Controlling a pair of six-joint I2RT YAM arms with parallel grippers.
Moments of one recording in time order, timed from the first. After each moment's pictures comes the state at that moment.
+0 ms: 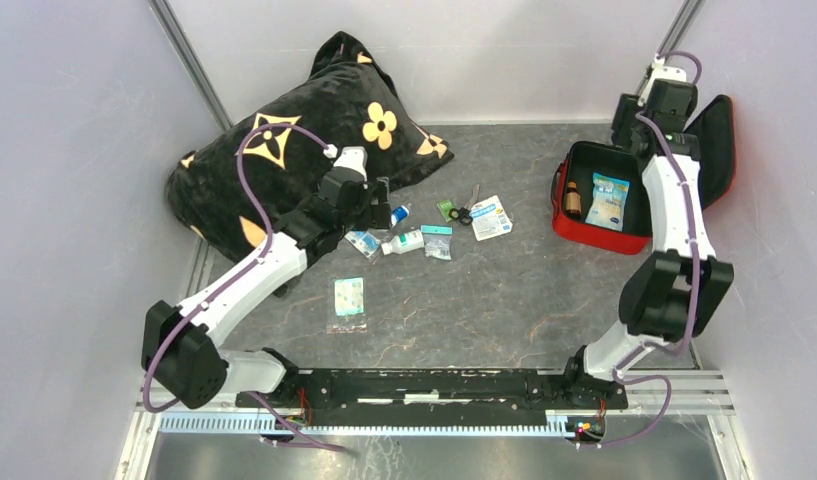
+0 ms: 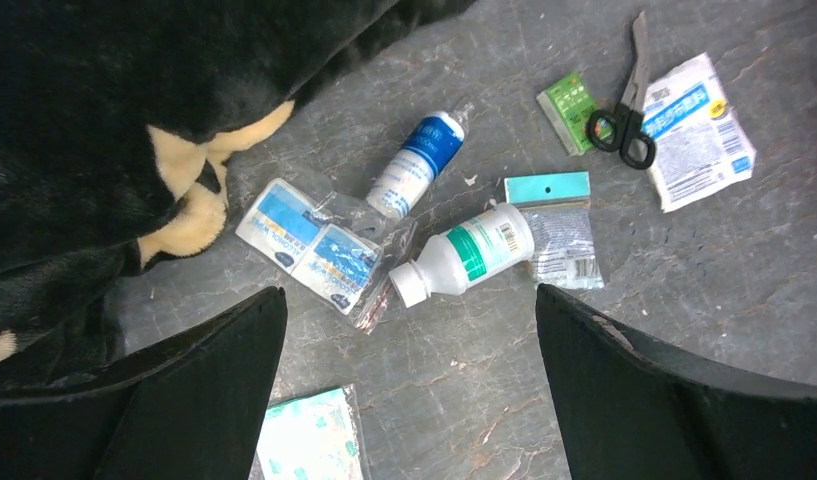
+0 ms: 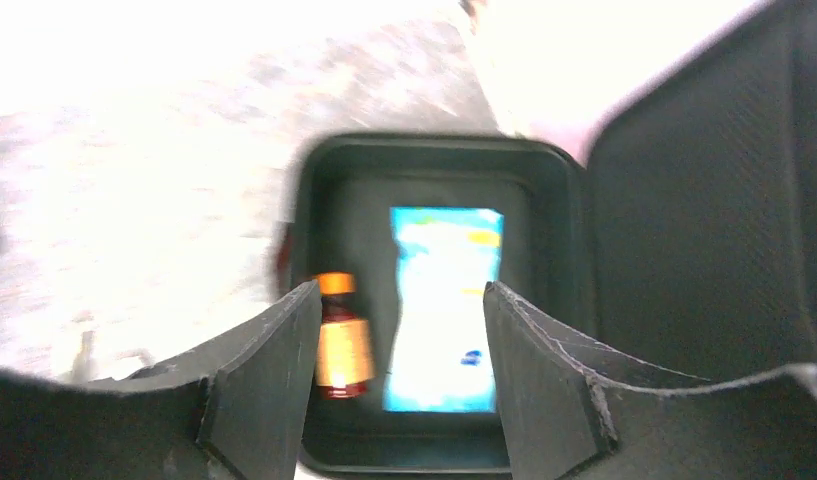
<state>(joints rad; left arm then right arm) -0.59 1.32 1.07 -0.39 -0.28 -0.39 -0.24 1.69 1.62 -0.51 0.14 -0.01</state>
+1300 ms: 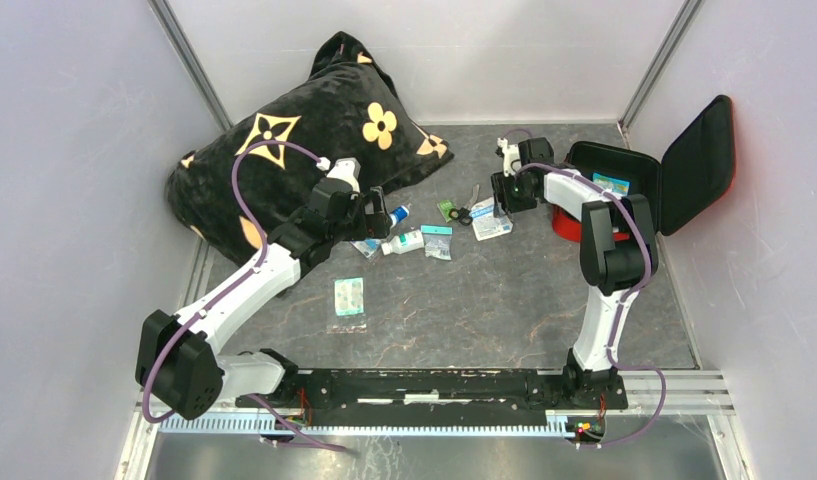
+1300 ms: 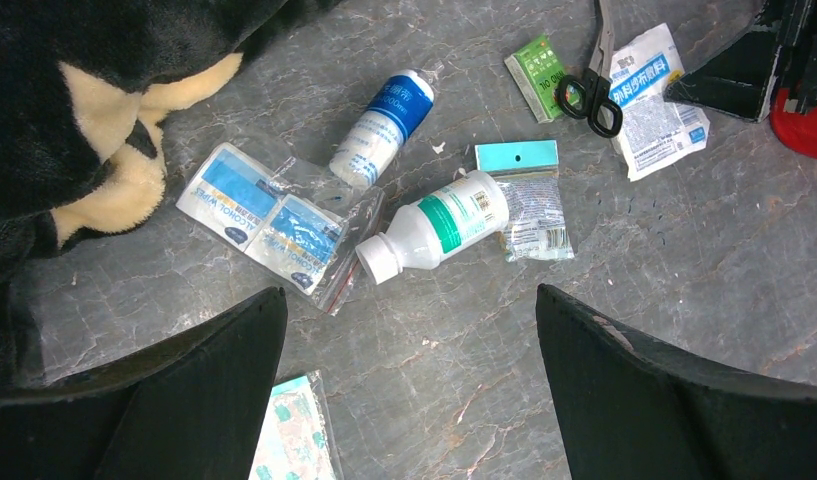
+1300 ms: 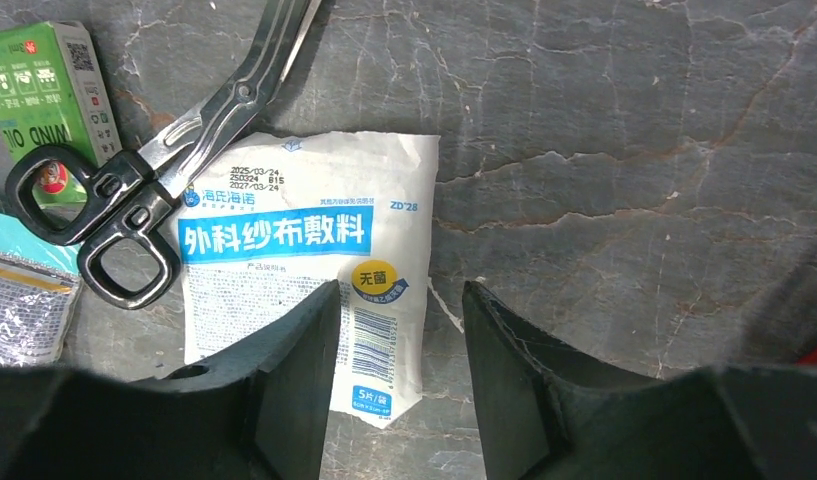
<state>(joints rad) -0.53 1.25 0.94 -0.30 -0.12 -0.45 0.16 1.98 1.38 -0.42 -0.20 -0.08</state>
